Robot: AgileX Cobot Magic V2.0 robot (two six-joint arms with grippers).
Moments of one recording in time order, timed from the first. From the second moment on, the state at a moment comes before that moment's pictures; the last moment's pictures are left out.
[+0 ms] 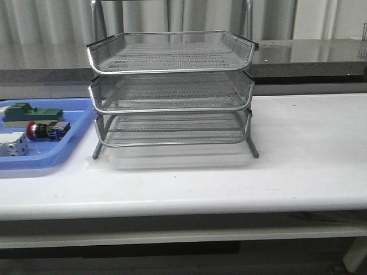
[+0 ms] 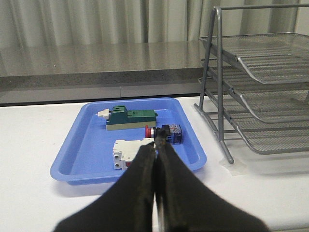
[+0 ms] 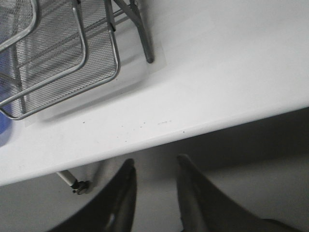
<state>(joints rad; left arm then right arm) -0.05 0.00 0.00 0.13 0.11 -0.12 0.07 1.10 -0.73 0.48 0.56 0.11</state>
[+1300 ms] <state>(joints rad) -0.05 0.00 0.00 0.13 0.11 -0.12 0.15 1.77 -0.99 1.57 0.46 -0.75</state>
